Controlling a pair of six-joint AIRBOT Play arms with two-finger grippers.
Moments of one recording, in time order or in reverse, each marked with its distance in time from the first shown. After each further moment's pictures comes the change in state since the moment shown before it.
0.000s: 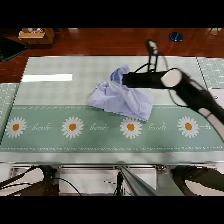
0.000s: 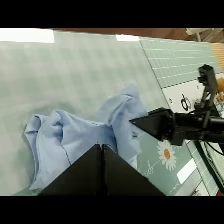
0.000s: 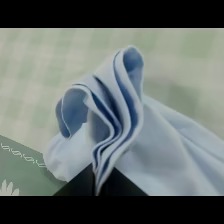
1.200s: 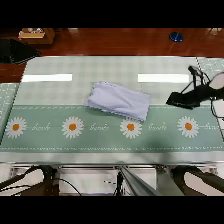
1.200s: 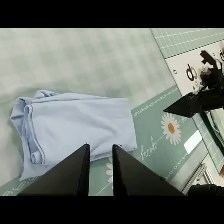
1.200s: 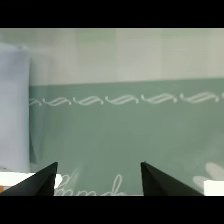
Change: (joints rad) left arm -0.101 0.006 0.000 0.076 -0.011 0.003; right arm -0.584 0.163 -0.199 -0.297 0.593 0.016
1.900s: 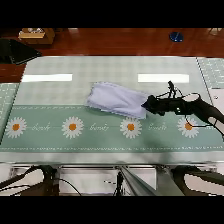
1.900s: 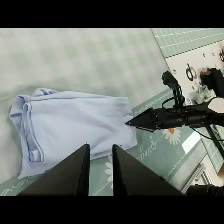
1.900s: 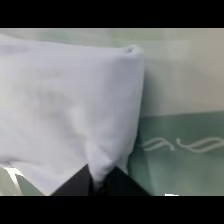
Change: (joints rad) left arm 0.000 -0.006 0.000 0.005 -0.002 -0.013; right arm 0.180 -0.177 -0.218 0.730 -0.396 -0.246
